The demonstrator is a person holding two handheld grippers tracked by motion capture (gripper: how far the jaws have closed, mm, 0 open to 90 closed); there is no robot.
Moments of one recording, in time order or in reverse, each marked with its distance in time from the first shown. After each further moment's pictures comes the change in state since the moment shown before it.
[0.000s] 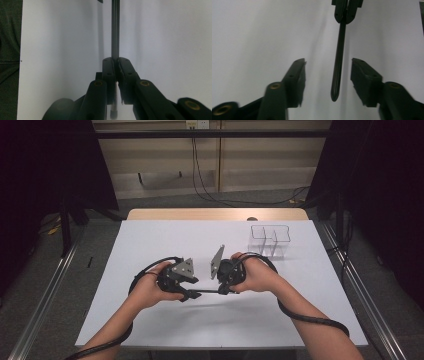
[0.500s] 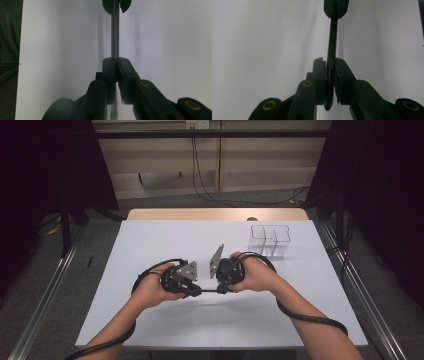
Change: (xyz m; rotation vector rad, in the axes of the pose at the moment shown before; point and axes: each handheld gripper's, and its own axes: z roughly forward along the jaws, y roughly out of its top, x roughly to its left) left arm 0.000 0.002 0.009 0.050 -0.034 0.027; right arm -0.001 0.003 -0.001 -0.015 0.000 0.000
